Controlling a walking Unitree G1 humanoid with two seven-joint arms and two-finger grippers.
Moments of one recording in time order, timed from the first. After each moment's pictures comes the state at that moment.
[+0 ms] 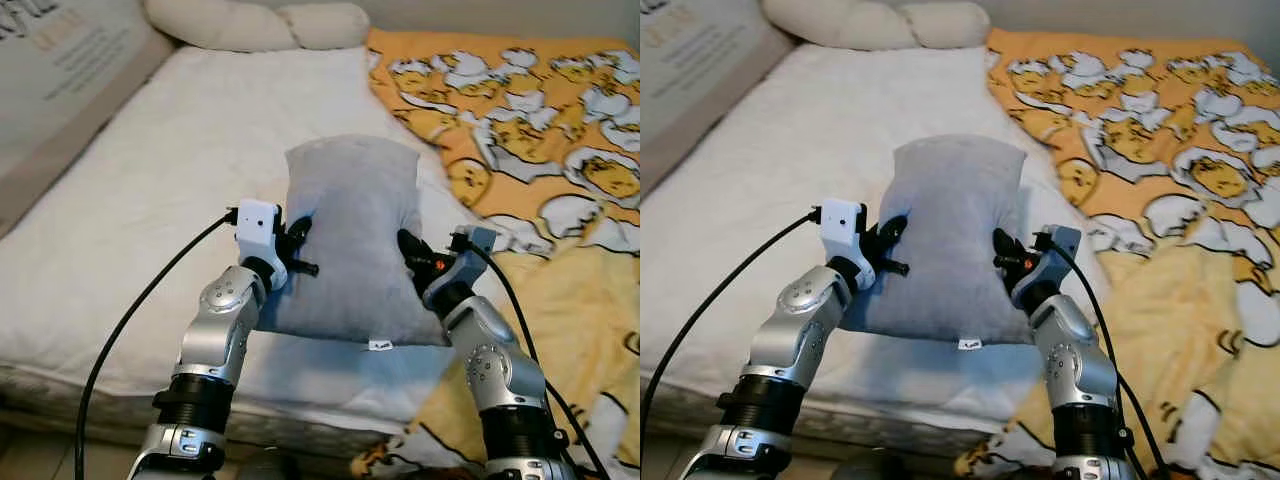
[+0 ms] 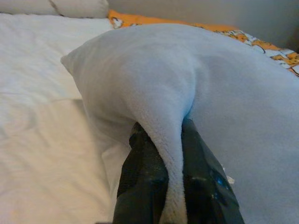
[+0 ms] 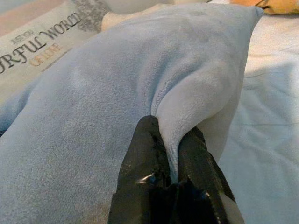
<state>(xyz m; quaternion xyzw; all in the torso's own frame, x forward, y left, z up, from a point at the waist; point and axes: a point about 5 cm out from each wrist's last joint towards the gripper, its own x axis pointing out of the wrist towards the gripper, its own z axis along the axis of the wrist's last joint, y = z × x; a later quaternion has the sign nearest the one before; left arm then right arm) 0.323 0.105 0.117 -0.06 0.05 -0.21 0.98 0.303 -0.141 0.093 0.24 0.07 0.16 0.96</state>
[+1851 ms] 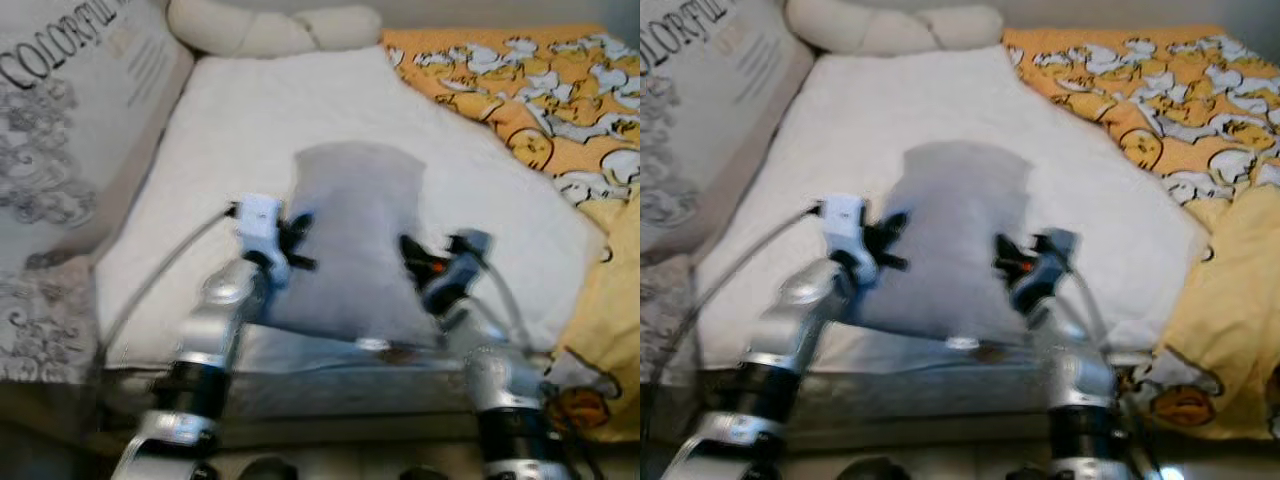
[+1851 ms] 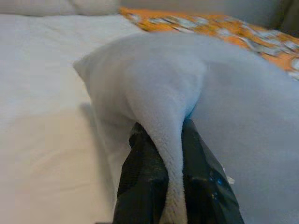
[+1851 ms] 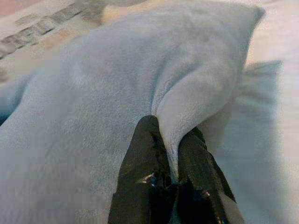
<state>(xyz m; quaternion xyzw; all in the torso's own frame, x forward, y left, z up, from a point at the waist) 0.333 0.115 0.120 -0.05 0.07 -0.20 0.98 0.303 -0.129 0.089 0.24 0.09 0.15 0.96</state>
